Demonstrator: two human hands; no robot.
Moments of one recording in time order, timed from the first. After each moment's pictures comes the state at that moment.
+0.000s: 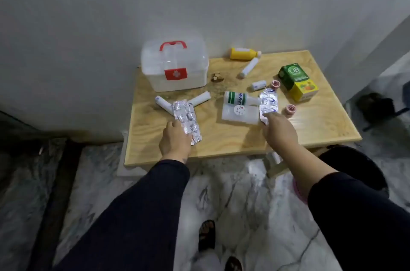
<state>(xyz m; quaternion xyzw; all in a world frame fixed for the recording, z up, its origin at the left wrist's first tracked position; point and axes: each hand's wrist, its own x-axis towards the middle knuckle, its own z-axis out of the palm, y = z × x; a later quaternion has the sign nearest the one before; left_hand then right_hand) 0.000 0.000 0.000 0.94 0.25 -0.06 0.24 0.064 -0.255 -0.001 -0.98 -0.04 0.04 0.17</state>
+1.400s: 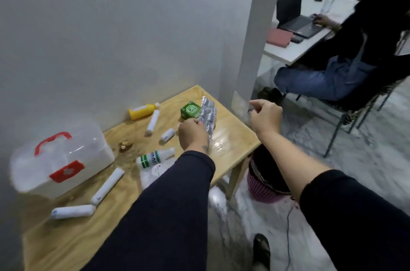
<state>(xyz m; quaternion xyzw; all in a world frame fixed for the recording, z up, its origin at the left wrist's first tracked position) 0.139 -0.249 0.078 0.89 0.07 -0.03 0.44 0.084 -0.408 0.110 -0.85 0.30 -0.25 0.35</state>
